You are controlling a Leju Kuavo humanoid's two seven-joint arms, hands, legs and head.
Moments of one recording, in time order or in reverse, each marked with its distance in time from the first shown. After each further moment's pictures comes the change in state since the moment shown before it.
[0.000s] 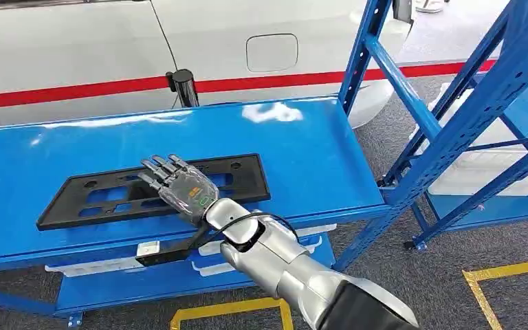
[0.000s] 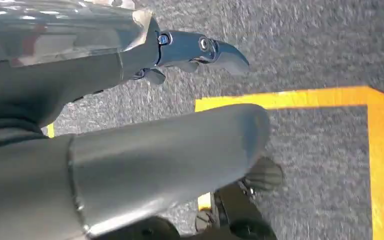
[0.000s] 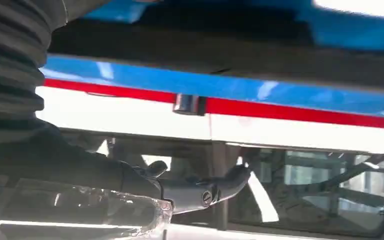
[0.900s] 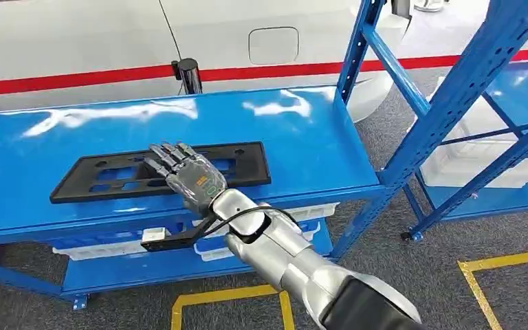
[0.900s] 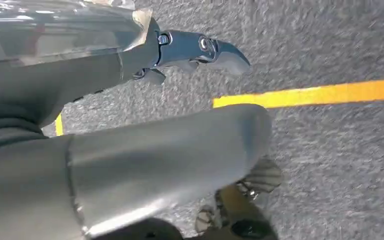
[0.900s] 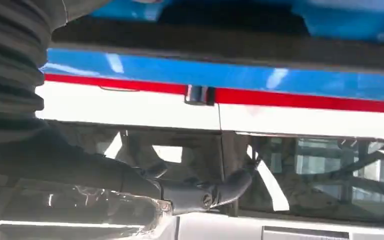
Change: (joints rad) left arm 0.002 0.002 -0.024 0.001 -0.008 -0.027 0.003; right arm -0.020 -0.019 -0.051 -0.016 0.016 -0.018 0.019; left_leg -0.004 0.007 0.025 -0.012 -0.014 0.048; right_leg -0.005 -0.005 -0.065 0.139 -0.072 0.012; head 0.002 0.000
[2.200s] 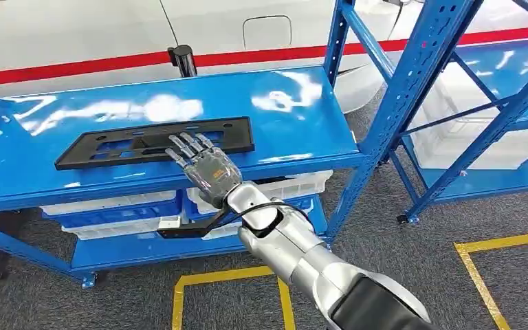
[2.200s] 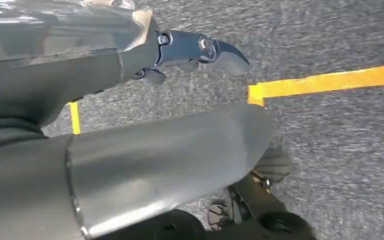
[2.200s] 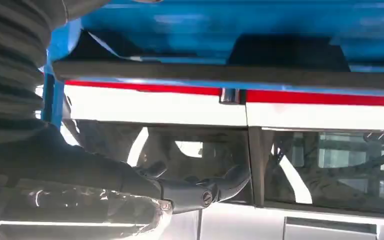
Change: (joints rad) left arm 0.018 0.008 -0.023 0.002 0.007 -0.014 -0.004; right arm 0.011 -0.038 -0.057 -0.031 0.050 -0.002 0.023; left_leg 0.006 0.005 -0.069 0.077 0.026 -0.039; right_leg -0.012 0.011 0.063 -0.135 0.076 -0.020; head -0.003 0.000
